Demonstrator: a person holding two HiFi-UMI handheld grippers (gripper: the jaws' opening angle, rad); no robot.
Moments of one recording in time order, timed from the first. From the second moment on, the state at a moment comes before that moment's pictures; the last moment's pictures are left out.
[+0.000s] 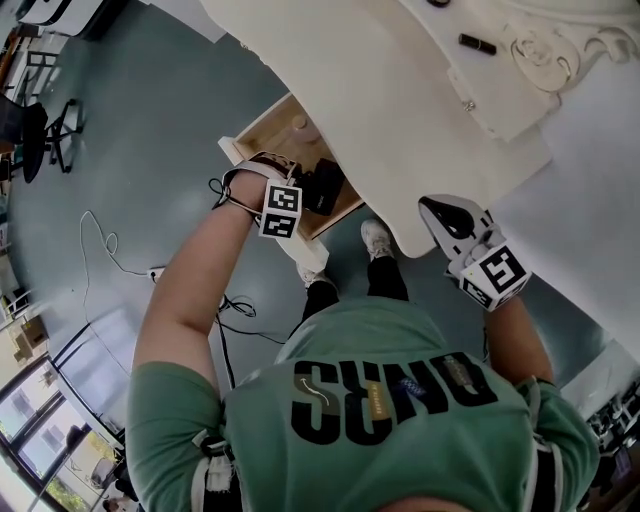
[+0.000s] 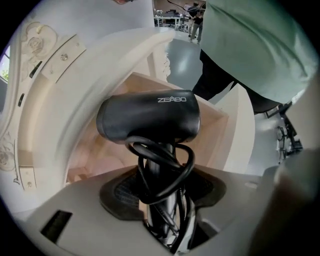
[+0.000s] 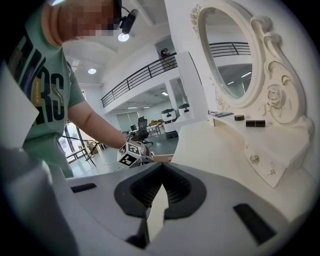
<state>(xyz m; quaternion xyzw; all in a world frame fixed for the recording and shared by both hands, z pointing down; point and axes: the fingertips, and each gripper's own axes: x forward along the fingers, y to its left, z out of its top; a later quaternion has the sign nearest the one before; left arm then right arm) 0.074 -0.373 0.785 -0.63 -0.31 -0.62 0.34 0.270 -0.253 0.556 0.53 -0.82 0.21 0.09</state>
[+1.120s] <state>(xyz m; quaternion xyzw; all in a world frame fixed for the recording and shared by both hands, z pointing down) 0.111 -0.367 0.844 -0.64 -0.35 -0.60 0.33 0.288 -0.256 0.571 0.54 -0.80 0.25 0.09</state>
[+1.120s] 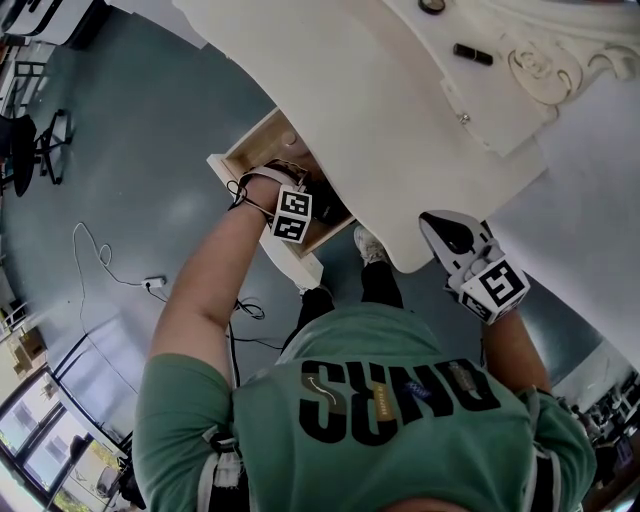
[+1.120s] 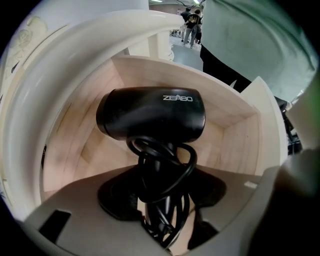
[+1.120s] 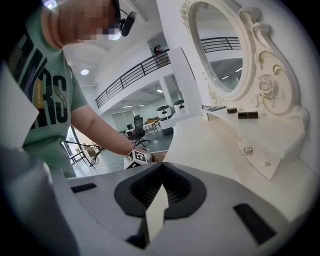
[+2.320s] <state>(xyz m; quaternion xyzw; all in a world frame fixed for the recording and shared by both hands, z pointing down) 0.062 -0.432 0.616 -0.88 -0.02 -0.45 0.18 0.218 -0.298 0.476 0.51 -0.84 0.19 0.08</state>
